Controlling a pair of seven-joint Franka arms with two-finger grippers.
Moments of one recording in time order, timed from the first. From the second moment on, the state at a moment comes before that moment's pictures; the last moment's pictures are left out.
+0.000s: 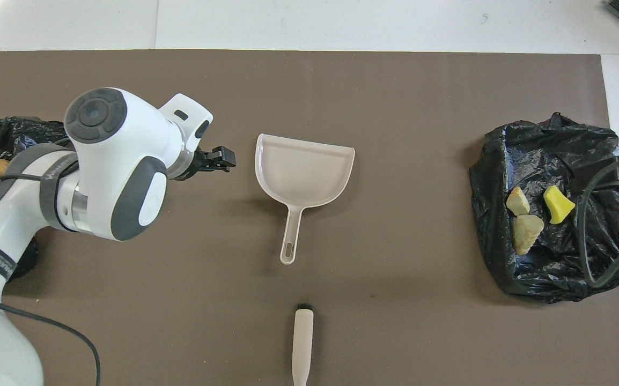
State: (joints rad) left arm -0.38 0.24 0.04 -1.78 -0.11 2.10 -0.41; right arm 0.03 -0.01 -0.01 -1.44 -0.02 1.40 0.07
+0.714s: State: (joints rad) left arm -0.10 0.15 0.05 -1.70 -0.10 1.97 -0.06; right arm 0.07 -0.01 -0.05 -1.44 -0.02 1.40 0.07
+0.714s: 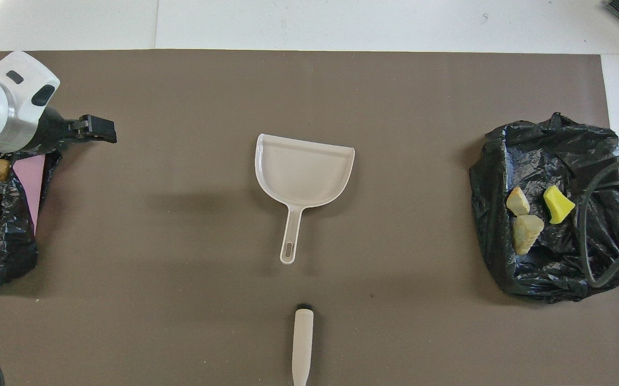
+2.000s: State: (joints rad) left arm -0.06 -0.01 0.02 -1.63 -0.03 1.62 0.06; right arm 0.07 -0.01 -0.05 -1.44 -0.02 1.40 0.07
